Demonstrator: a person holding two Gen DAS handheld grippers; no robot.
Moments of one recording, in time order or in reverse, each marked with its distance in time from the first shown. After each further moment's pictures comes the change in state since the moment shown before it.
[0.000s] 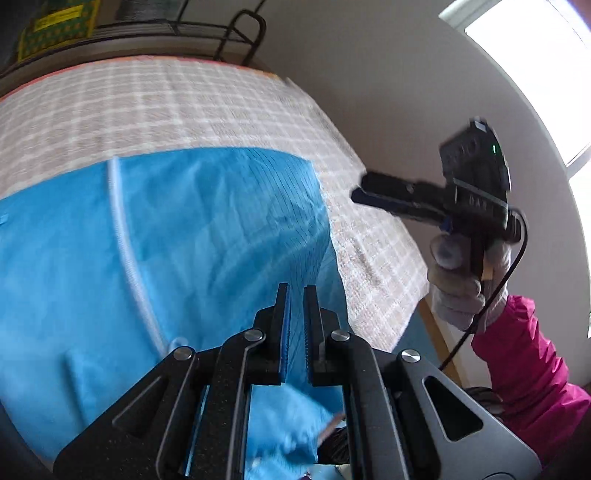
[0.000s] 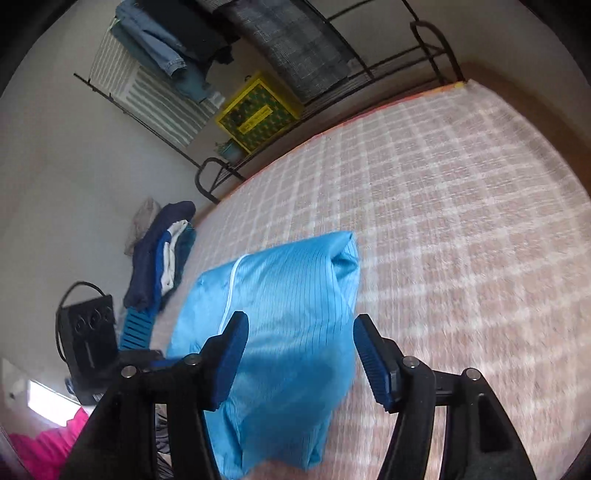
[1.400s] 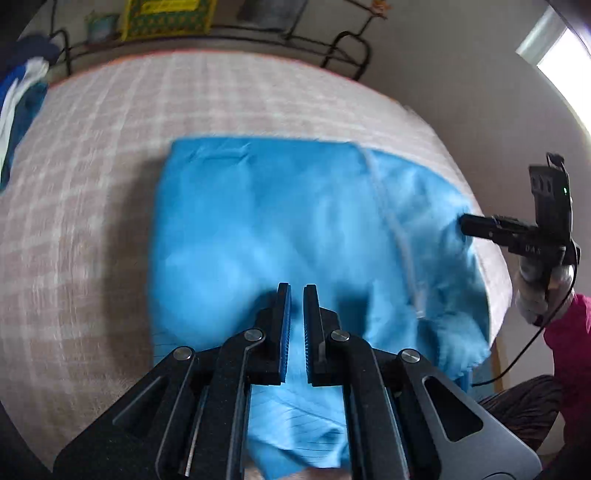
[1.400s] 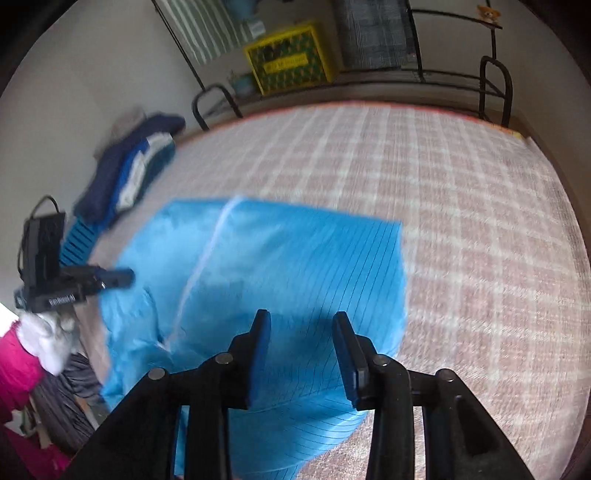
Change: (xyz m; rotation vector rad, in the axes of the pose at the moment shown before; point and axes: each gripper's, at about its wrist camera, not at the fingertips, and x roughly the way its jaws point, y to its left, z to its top) left arm -0.090 0.146 -0.084 -0.176 -0.097 0.272; right arm 0.083 0.063 -0.024 -0.348 0.191 -0.284
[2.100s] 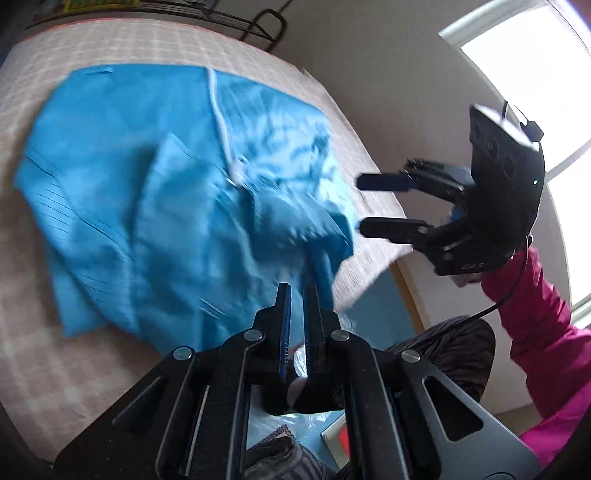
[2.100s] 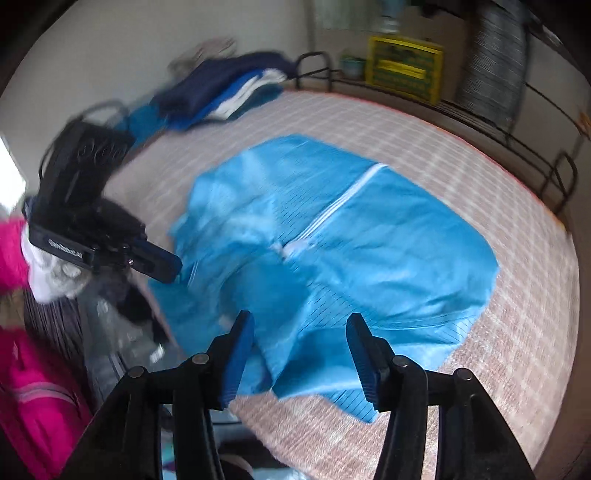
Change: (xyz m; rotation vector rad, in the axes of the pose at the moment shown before) left arm -0.047 -0.101 -0.100 0.077 0.077 -0.347; right arm -0.048 0.134 -0.072 -0.536 0.060 -0.006
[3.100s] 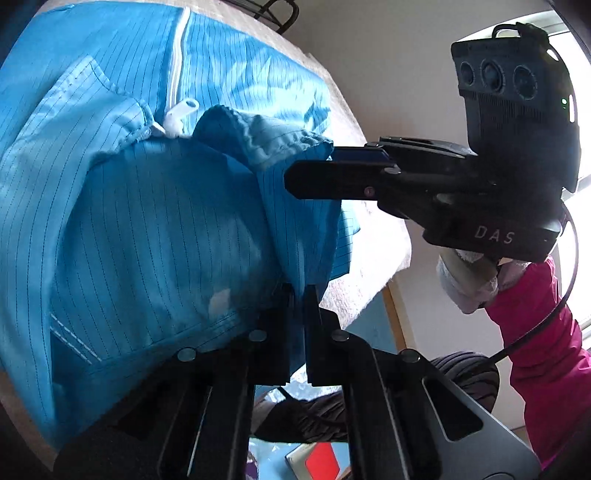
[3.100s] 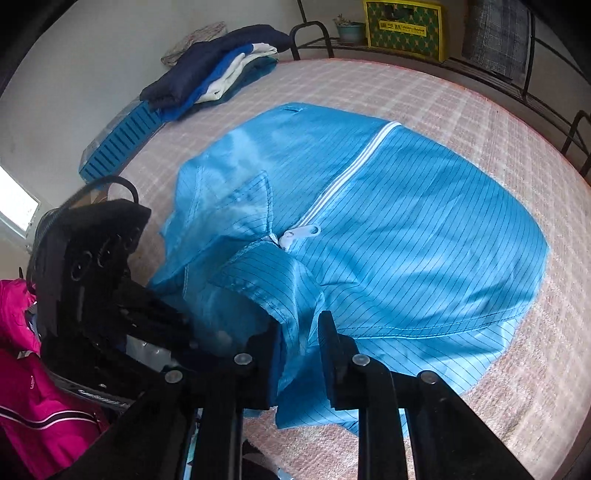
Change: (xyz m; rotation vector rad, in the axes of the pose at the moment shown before) left arm 0.095 -0.006 0.002 -0.113 -0.021 -0.064; right arm 0.030 -0.045 0.008 0.170 0.069 0.142
